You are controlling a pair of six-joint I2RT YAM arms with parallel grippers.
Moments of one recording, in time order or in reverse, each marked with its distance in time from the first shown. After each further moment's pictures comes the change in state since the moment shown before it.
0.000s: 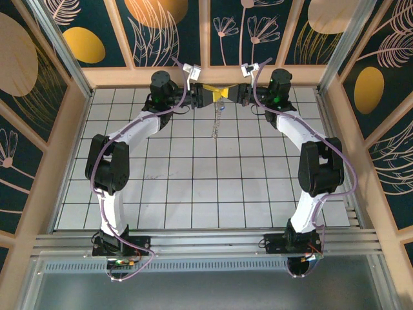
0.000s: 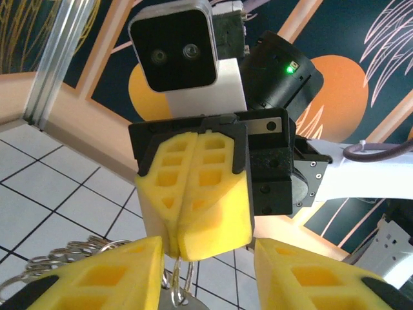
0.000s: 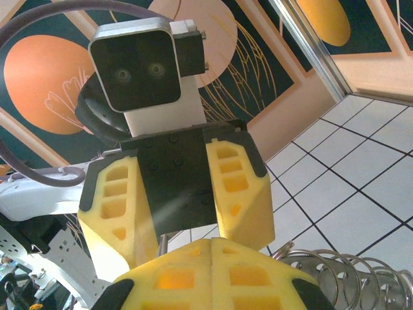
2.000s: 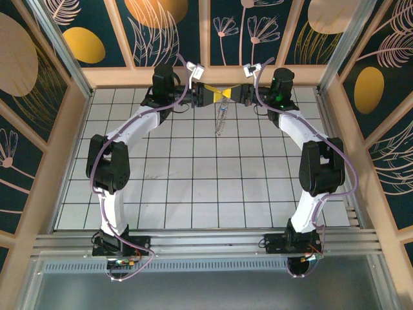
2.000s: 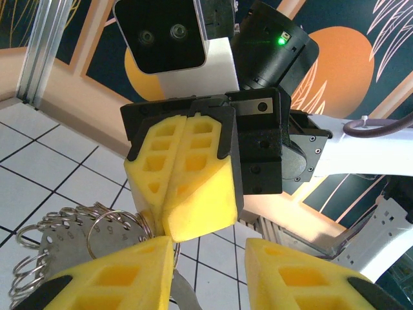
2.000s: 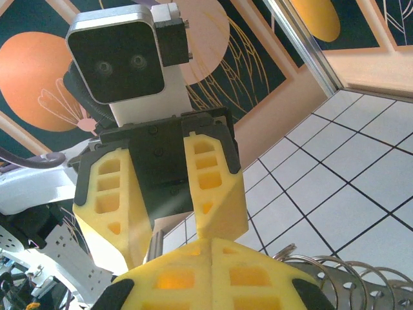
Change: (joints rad) left arm 0.002 0.013 0.113 -0.275 0.052 0.166; right arm -0.023 0.000 0.010 -0.072 -0.019 -0.056
